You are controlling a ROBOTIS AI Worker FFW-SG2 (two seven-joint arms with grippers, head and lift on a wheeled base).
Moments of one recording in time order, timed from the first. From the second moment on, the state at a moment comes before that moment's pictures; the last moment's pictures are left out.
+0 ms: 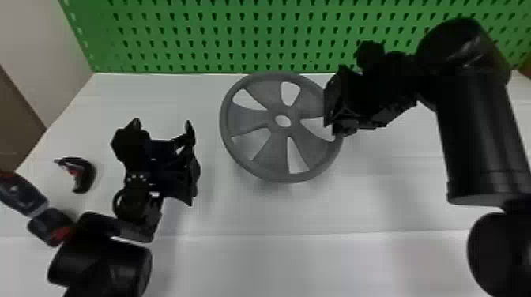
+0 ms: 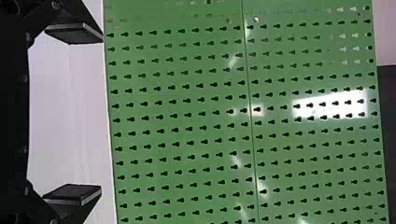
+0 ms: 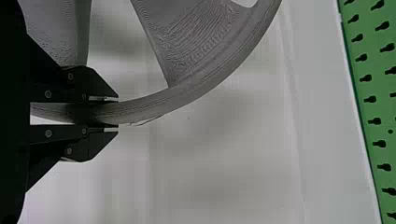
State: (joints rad) left arm -0.03 0.22 -0.19 -1.52 0.10 -0.19 0.22; right arm -0.81 -0.01 -0.06 -1.20 -0.65 1.53 -0.48
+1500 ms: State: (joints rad) left arm -0.04 0.20 -0.19 -1.55 0.15 -0.22 0.22; right arm -0.25 0.00 0.07 -1.48 -0.15 0.13 -0.09
